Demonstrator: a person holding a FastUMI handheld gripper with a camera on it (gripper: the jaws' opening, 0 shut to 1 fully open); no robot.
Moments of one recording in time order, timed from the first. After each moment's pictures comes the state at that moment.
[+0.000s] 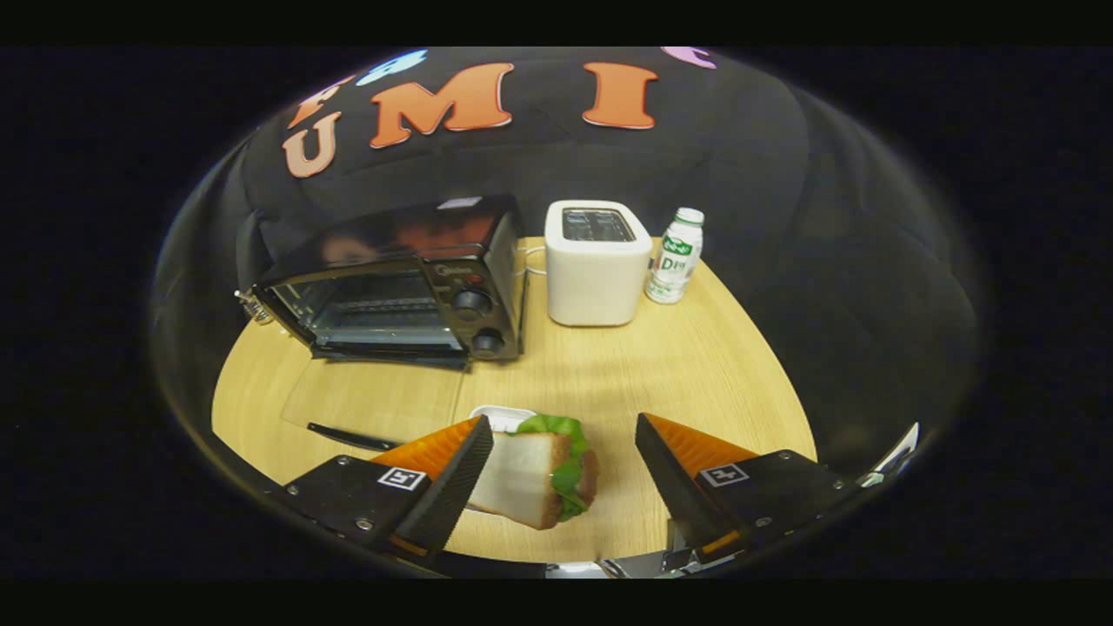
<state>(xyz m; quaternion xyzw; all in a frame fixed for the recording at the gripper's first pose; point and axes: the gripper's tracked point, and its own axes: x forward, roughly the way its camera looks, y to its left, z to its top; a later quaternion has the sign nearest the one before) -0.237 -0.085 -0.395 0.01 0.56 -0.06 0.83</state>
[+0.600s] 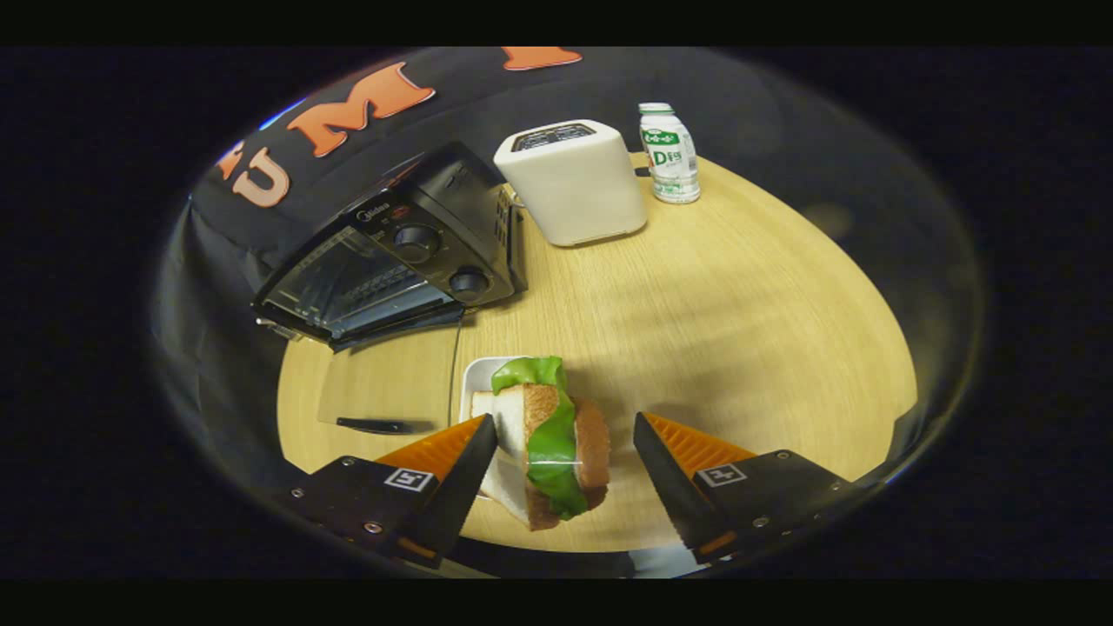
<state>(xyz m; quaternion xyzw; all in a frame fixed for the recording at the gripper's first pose) -0.278 -0.064 -0.453 0.20 0.63 -0.03 0.75</state>
